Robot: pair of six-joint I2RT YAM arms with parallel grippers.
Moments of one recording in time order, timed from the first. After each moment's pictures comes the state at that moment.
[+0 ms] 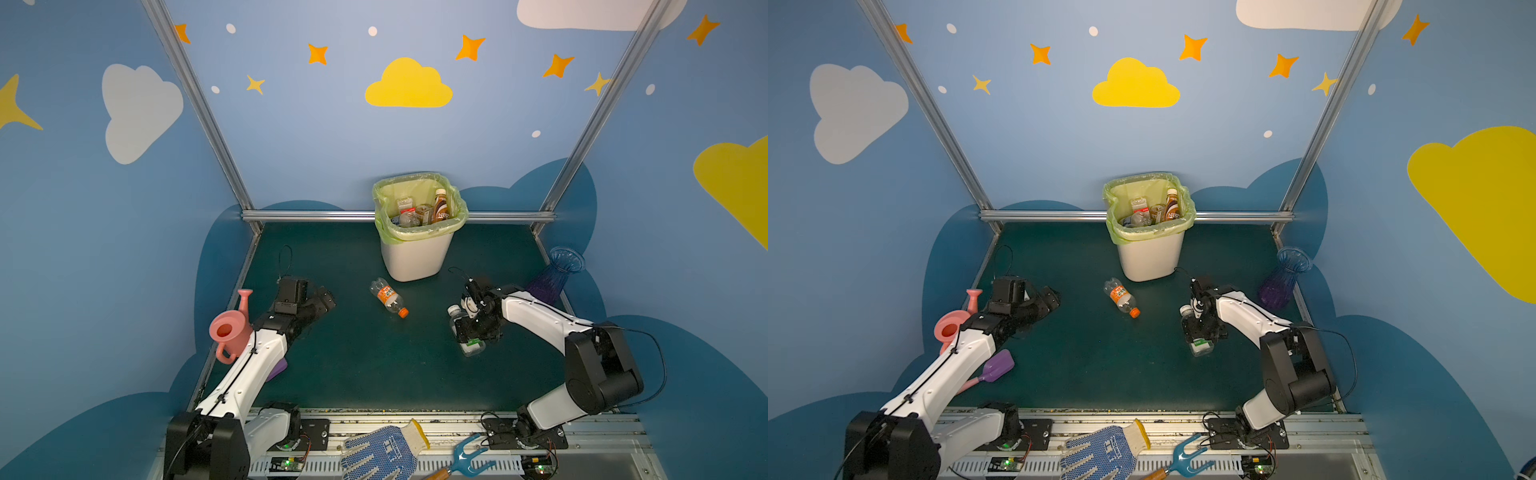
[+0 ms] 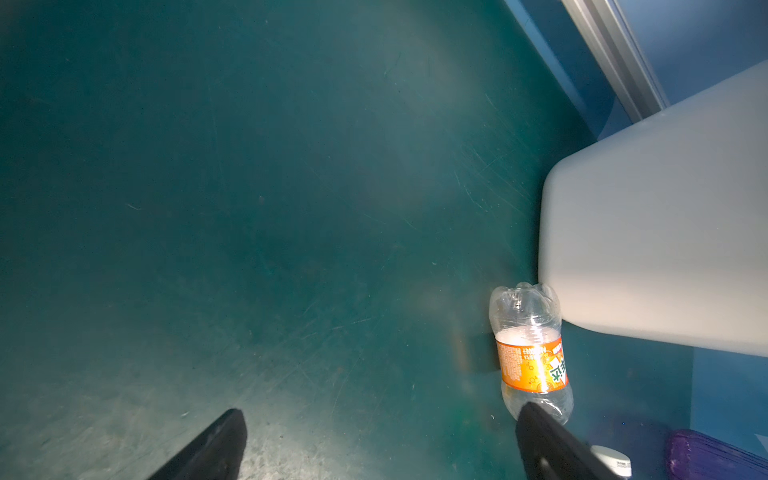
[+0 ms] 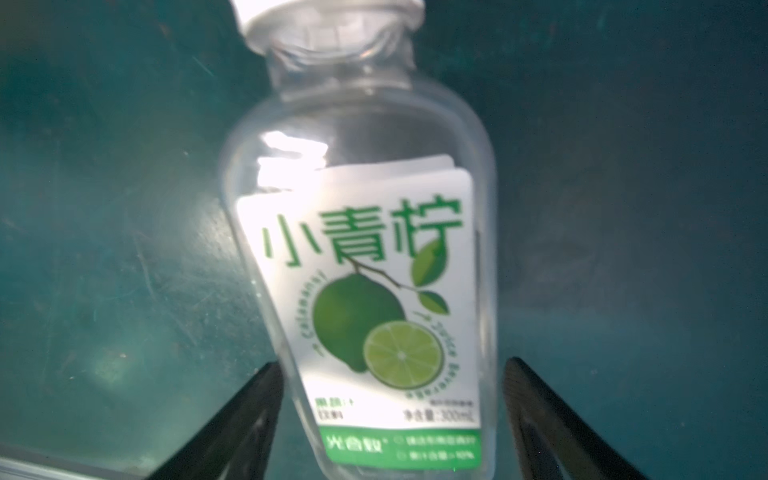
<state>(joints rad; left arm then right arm) -0.12 1.11 0.71 -0.43 0.06 -0.76 0.42 1.55 0.95 -0.89 -0.06 0.20</state>
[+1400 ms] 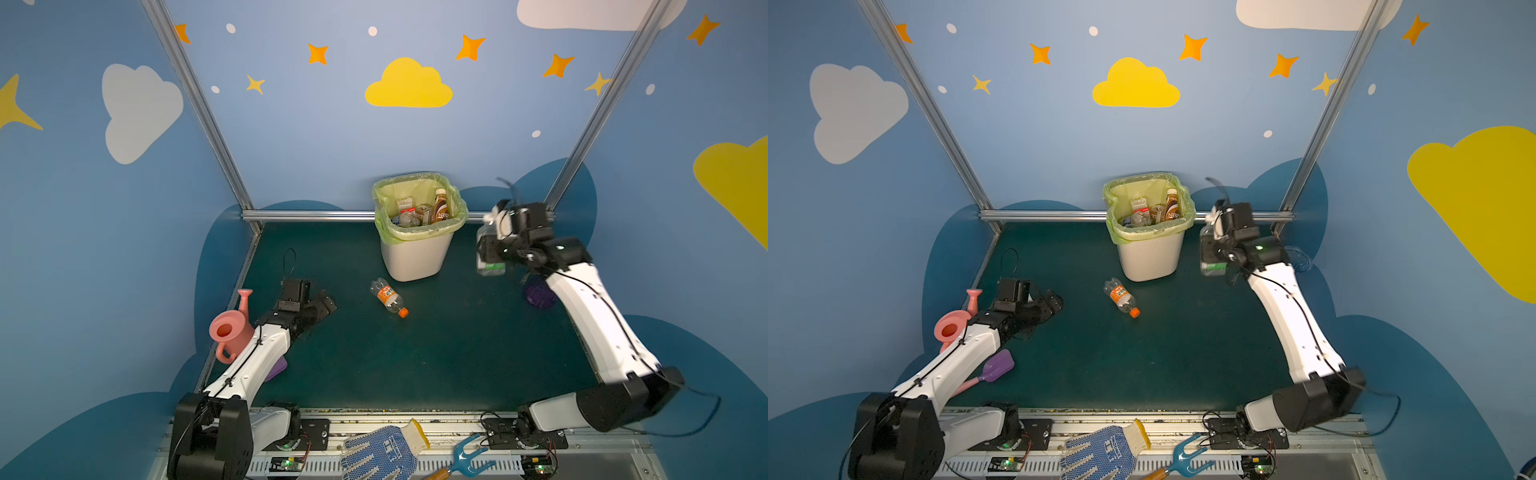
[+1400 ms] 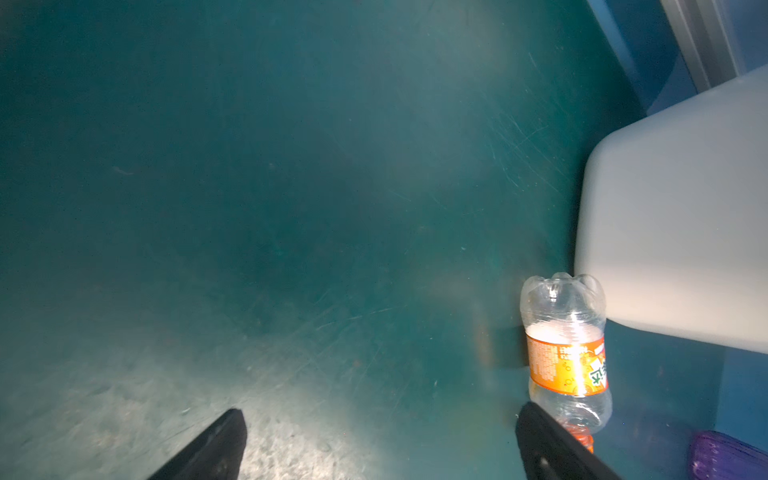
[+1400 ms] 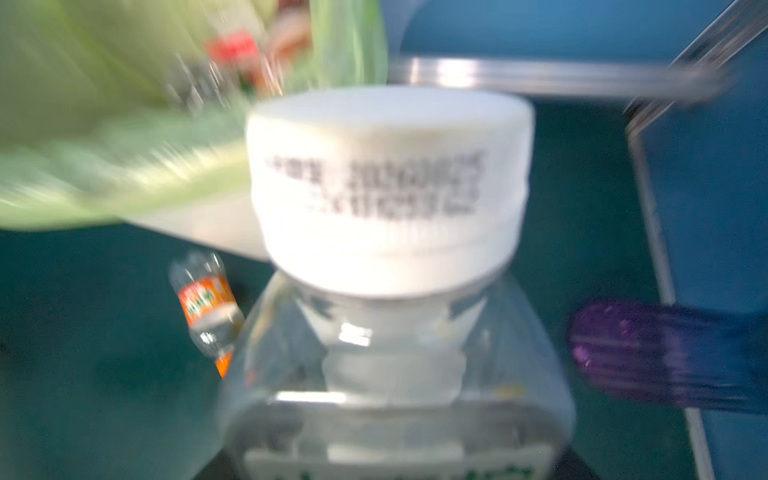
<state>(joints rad) -0.11 1.19 0.70 -0.41 0.09 -0.76 0.31 1.38 1.71 -0.91 0.07 0.13</state>
